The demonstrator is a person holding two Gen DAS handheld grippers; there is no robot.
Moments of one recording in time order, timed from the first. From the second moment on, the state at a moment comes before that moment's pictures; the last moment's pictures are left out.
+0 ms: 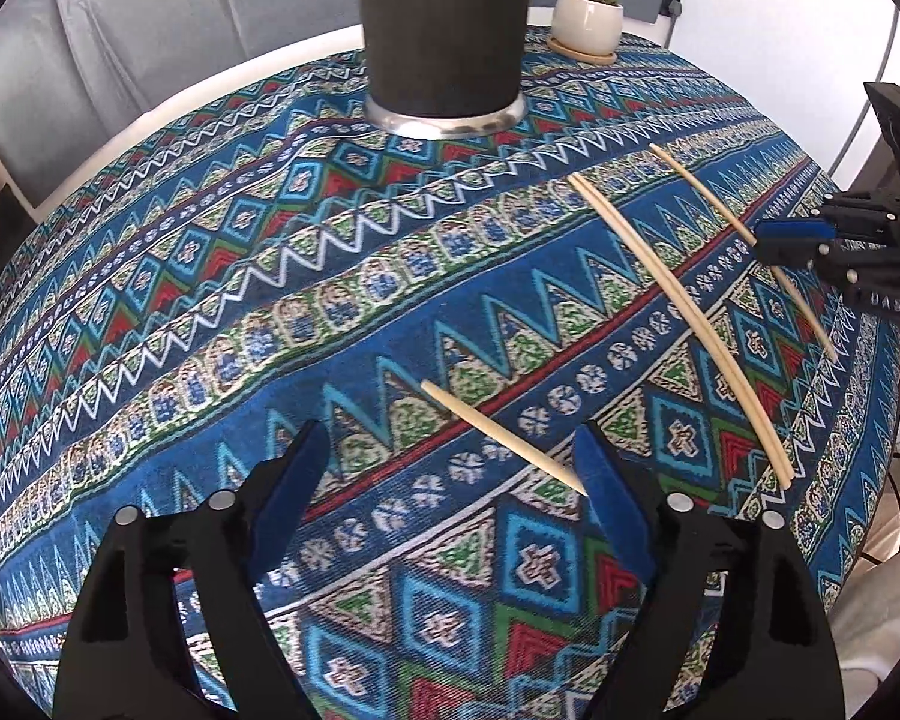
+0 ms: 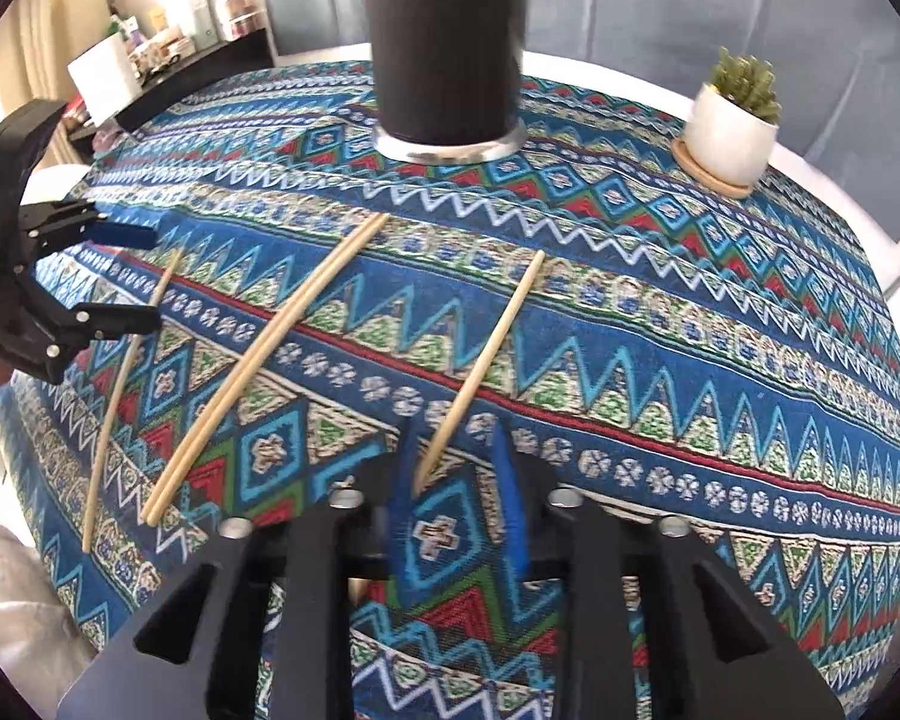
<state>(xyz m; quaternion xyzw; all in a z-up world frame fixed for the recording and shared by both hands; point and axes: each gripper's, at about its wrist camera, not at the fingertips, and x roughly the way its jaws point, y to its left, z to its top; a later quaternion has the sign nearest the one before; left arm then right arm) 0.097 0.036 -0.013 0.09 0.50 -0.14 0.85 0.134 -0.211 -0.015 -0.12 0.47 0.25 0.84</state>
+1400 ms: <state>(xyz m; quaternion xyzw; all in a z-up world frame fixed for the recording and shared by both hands) 0.078 0.021 -0.009 -0.06 0.61 -0.01 0.79 0.163 -0.238 -0.010 -0.09 0.46 0.36 0.80</state>
